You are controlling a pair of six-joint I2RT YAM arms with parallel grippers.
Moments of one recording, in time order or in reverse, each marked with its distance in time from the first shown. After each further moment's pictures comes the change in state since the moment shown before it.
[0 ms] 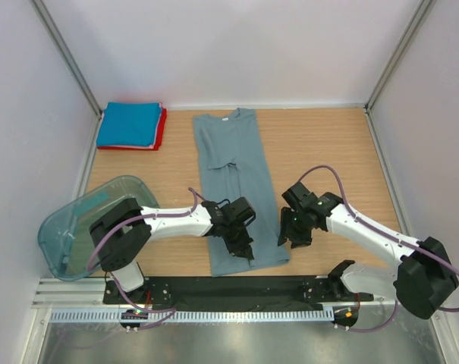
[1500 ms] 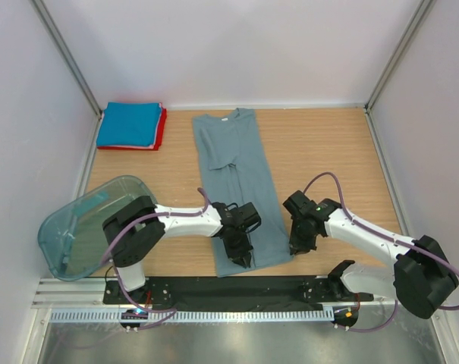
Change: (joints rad) left arm -0.027 0.076 0.061 -0.121 -0.003 0.066; right arm 0.002 0.004 -0.101 -0.008 0.072 0.090
